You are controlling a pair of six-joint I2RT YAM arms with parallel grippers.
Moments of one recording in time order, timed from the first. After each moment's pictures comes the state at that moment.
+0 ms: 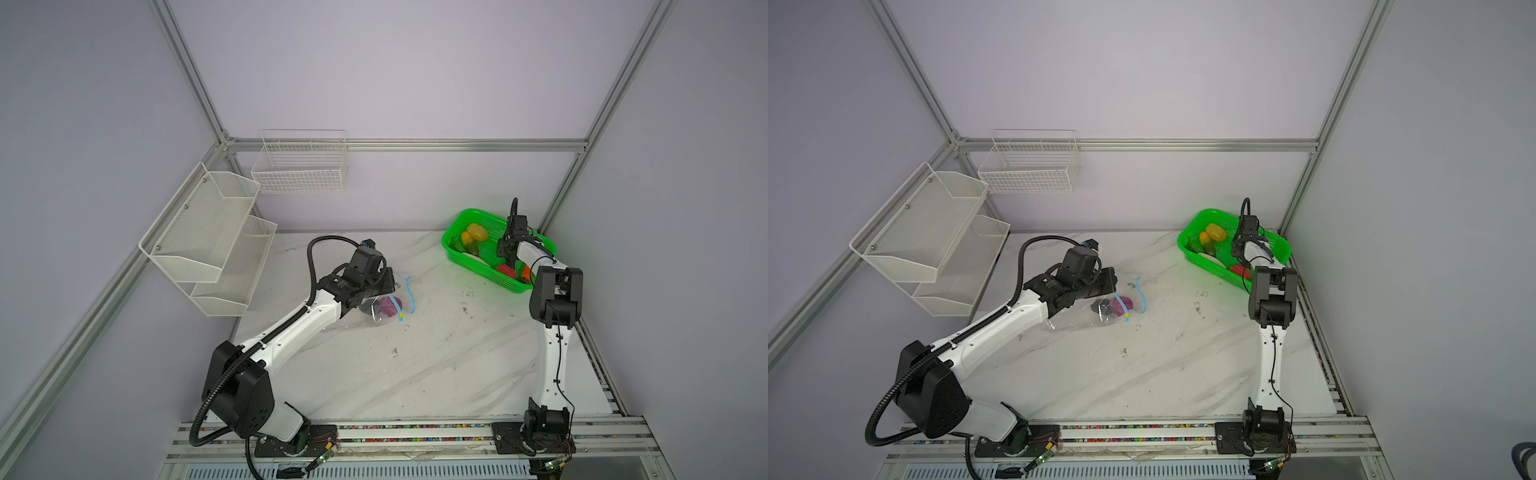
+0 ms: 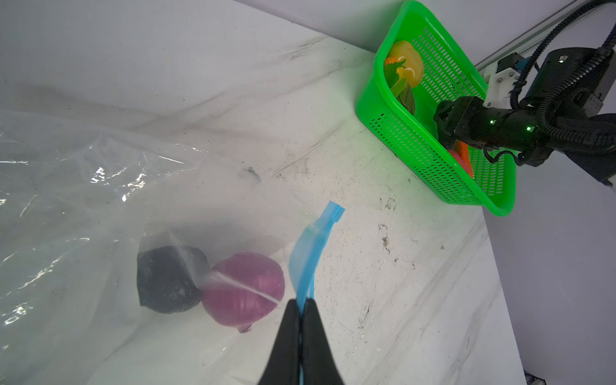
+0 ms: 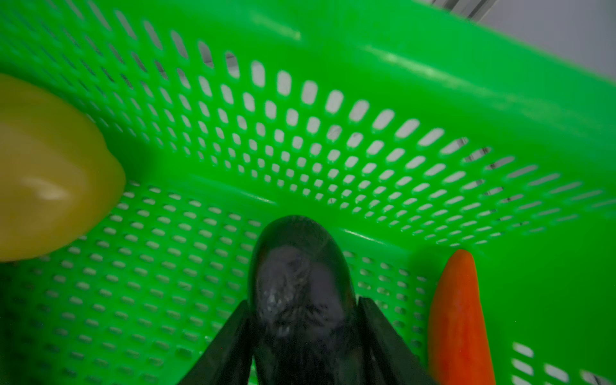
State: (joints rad) left arm -0.56 1.49 1.25 -0.47 -0.02 -0.65; right arm -0.05 2.40 1.97 -0.44 0.23 0.14
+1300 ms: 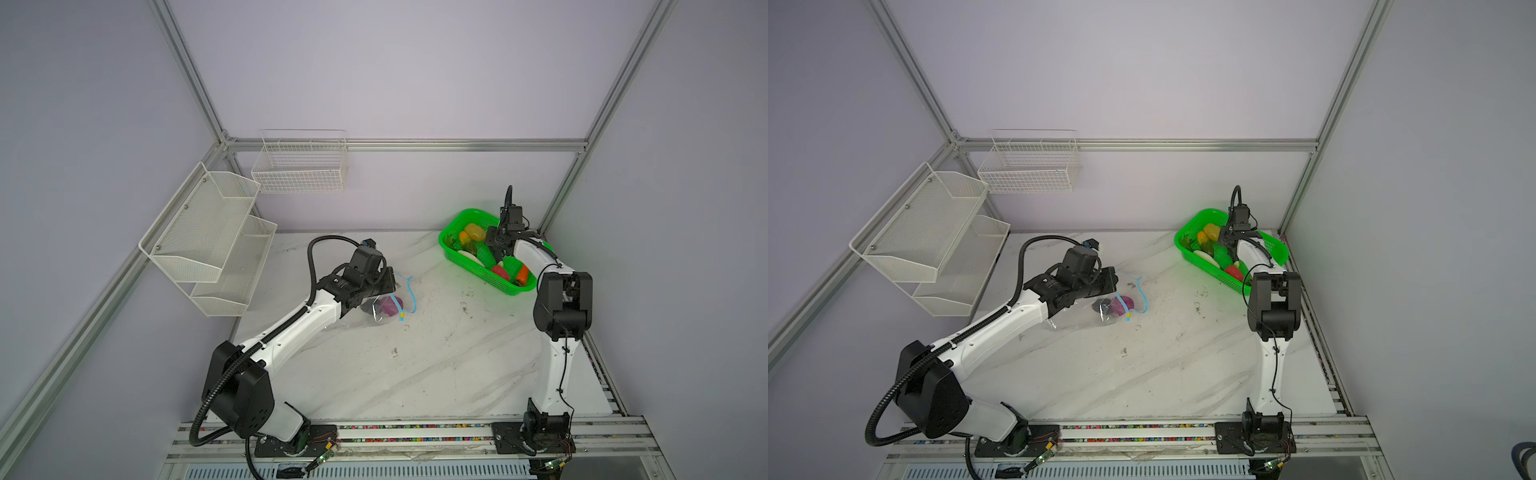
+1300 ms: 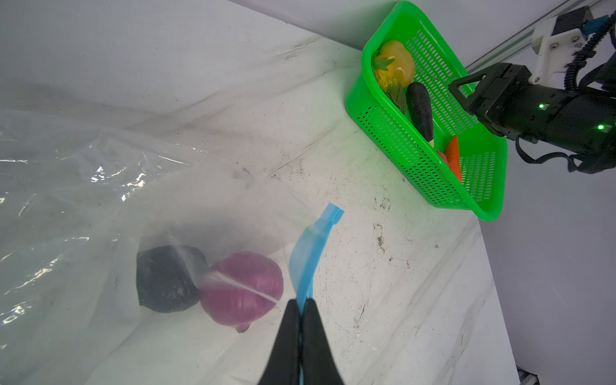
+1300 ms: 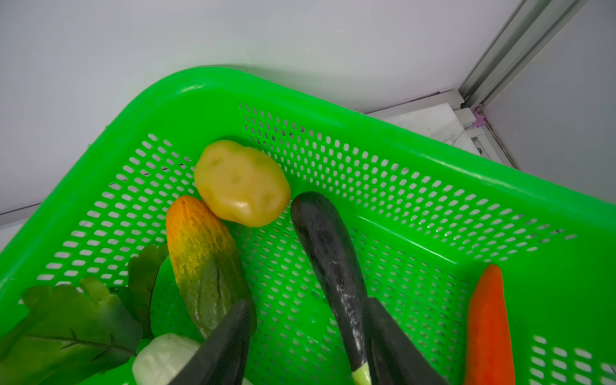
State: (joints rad) left arm -0.56 1.49 1.25 -0.46 -0.01 -0.65; right arm 0.04 2.20 1.84 -0.37 0.16 0.23
